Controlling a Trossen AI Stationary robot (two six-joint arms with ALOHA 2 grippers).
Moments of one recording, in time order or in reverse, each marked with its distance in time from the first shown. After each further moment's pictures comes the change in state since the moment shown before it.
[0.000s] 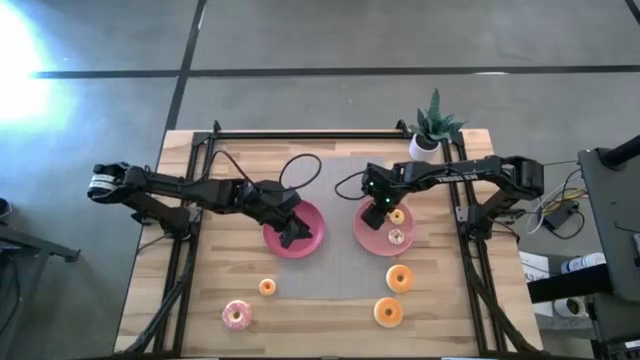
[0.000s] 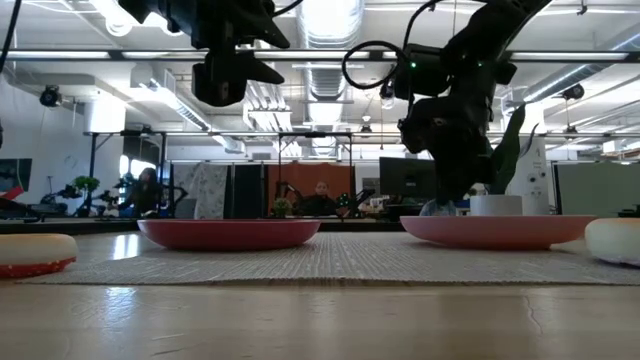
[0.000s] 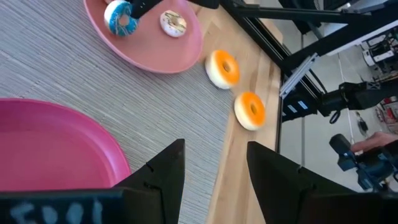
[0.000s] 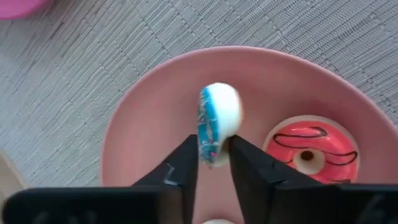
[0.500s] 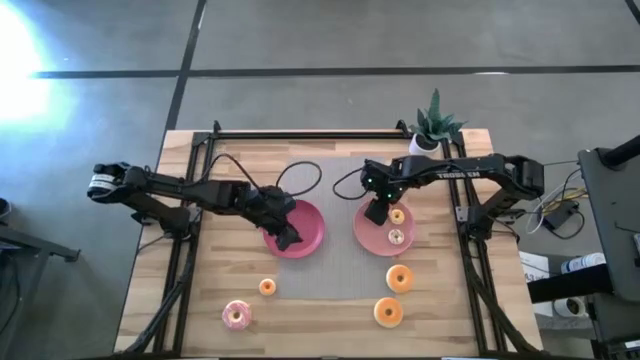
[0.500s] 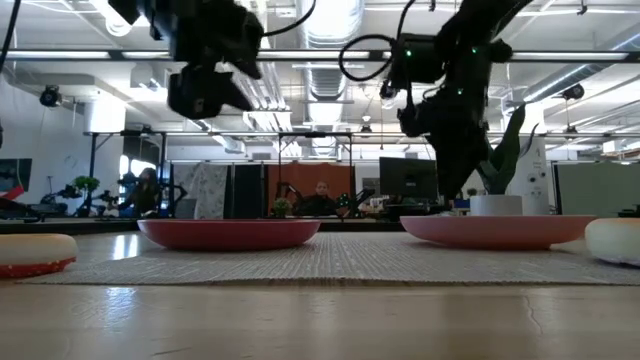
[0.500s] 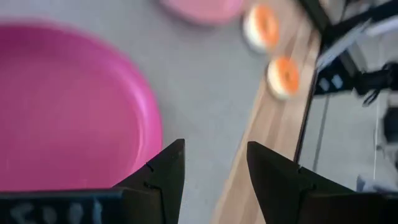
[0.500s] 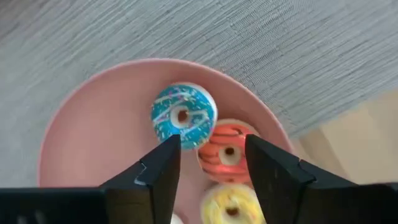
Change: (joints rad) left arm -0.019 -0.001 0.000 -0.195 0.014 -0.058; right arm 0.003 -0.003 0.123 -0.209 0.212 -0.168
